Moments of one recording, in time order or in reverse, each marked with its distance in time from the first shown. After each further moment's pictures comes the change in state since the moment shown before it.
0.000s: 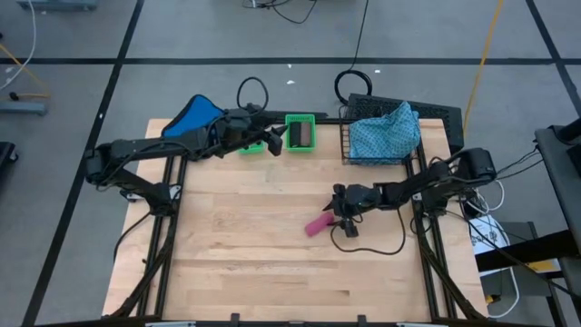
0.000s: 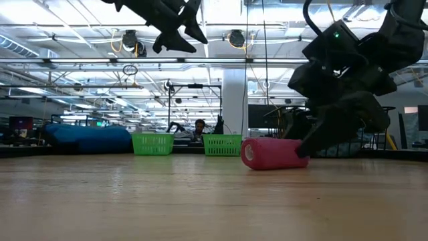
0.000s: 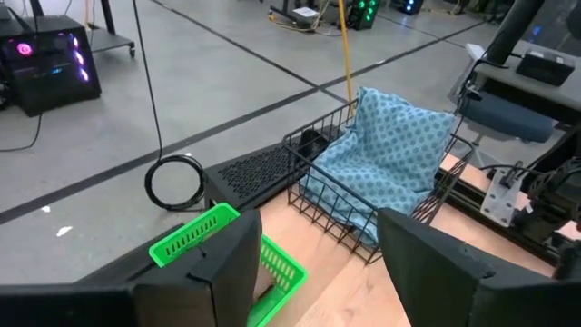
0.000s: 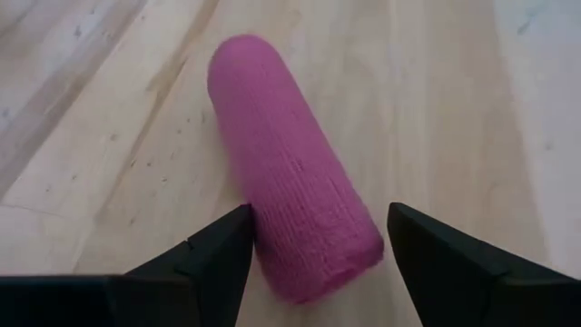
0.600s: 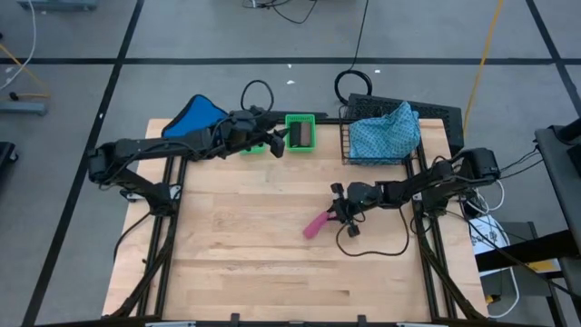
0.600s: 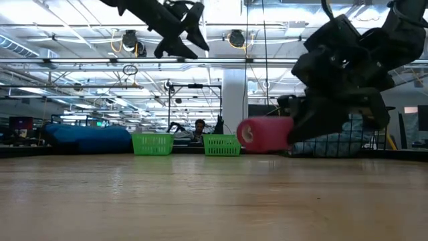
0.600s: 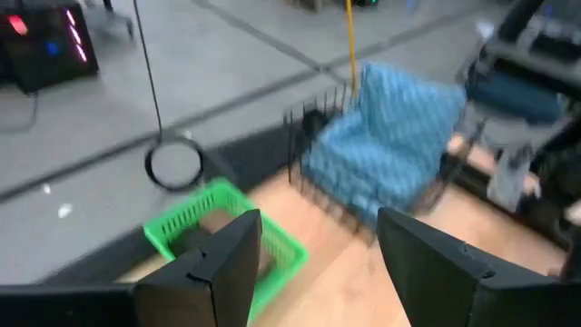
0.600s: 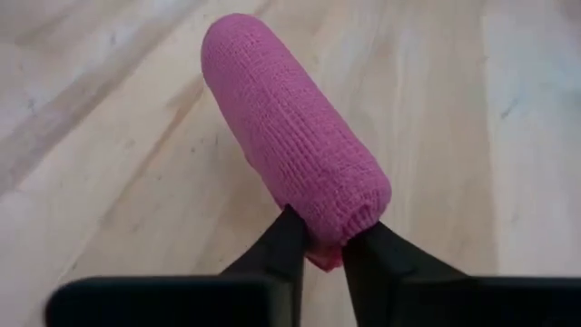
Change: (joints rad) left arm -0.005 0.032 0.001 -0.022 0.006 -0.027; right arm -0.005 -0.041 -0.001 0.032 -0.045 -0.169
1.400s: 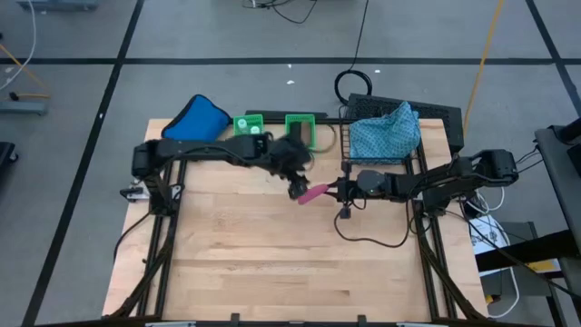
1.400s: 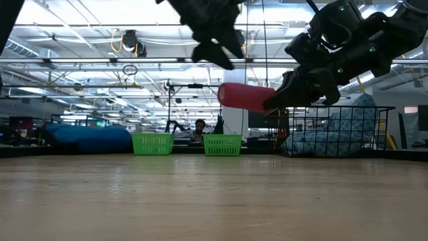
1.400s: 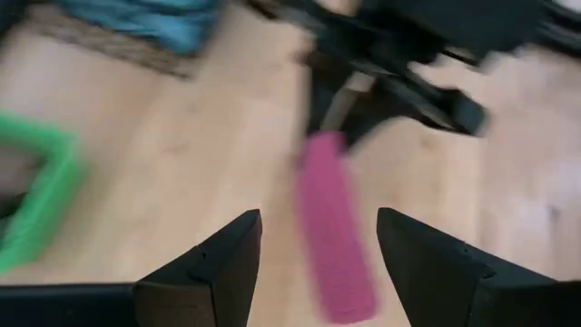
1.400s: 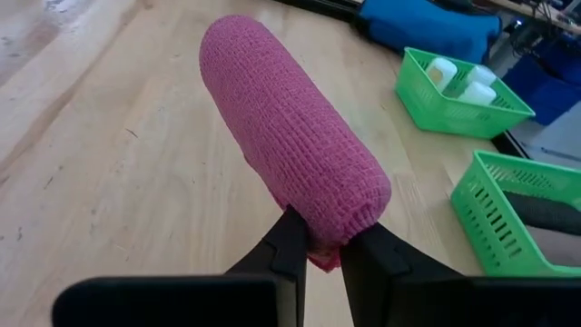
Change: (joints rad) left arm -0.175 0.386 0.476 -0.561 0.354 0.102; right arm -0.066 -0.181 0.001 0.013 0.294 0.030
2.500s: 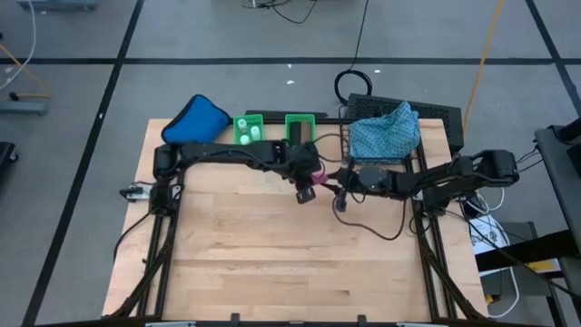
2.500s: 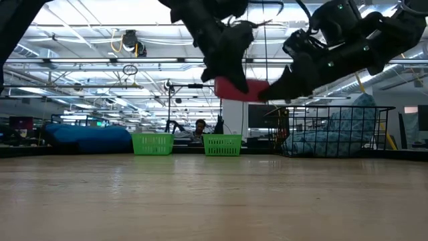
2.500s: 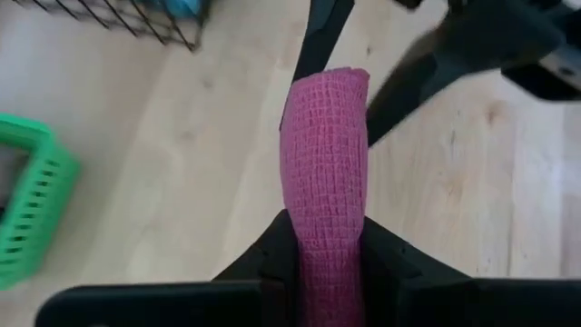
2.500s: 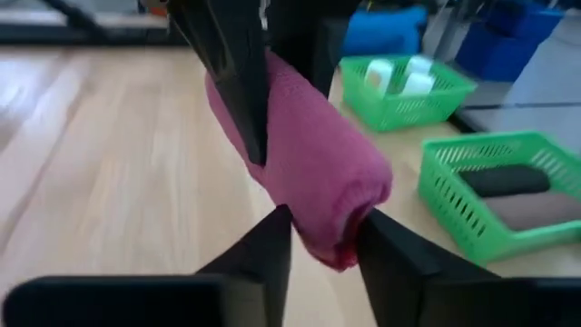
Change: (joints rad) left arm 0.021 0.161 0.071 -0.006 -0.032 0.090; right arm -0.027 -0.009 0.001 0.050 0.049 0.233
